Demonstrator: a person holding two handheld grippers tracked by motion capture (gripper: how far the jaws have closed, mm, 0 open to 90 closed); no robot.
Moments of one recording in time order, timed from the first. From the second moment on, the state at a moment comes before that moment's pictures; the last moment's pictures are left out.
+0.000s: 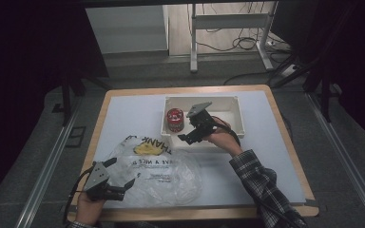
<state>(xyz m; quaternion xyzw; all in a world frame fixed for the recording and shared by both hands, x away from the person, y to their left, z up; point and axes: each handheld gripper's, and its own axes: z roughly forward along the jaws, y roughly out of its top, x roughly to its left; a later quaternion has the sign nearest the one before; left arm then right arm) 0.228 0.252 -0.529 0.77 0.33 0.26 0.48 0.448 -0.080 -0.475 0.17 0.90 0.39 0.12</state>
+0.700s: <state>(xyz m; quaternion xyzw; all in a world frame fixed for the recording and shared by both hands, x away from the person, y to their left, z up) 0.227 0.252 -0.529 0.77 0.33 0.26 0.48 0.433 -0.093 -0.479 0.19 0.89 0.40 0.11</state>
